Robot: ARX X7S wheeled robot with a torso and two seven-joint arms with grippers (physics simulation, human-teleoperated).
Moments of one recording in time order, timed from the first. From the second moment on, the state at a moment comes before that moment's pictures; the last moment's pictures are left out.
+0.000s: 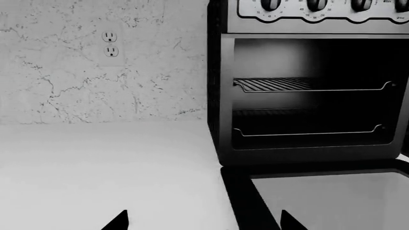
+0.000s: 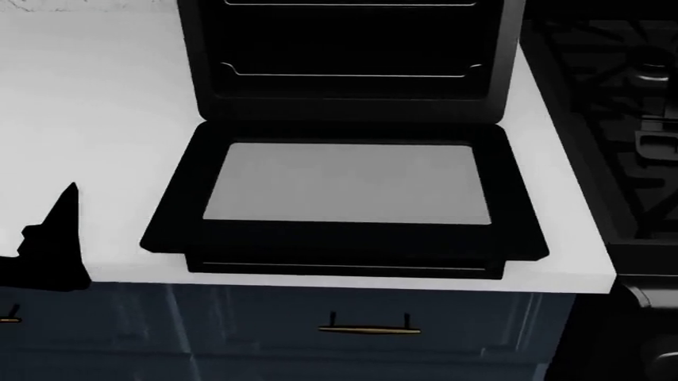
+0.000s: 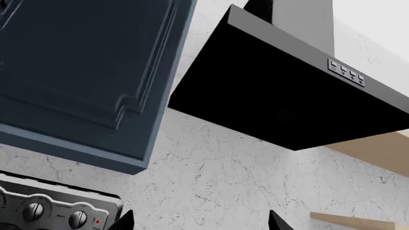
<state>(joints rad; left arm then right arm) -0.45 -0.34 -0.10 0.45 -0.43 -0.82 -0.02 0.78 0.58 0.27 -1.02 0.33 1.14 0.15</state>
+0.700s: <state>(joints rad) -0.42 -0.34 -0.07 0.43 -0.41 -0.75 -0.01 0.78 0.63 0.29 -1.04 0.46 1.15 0.23</state>
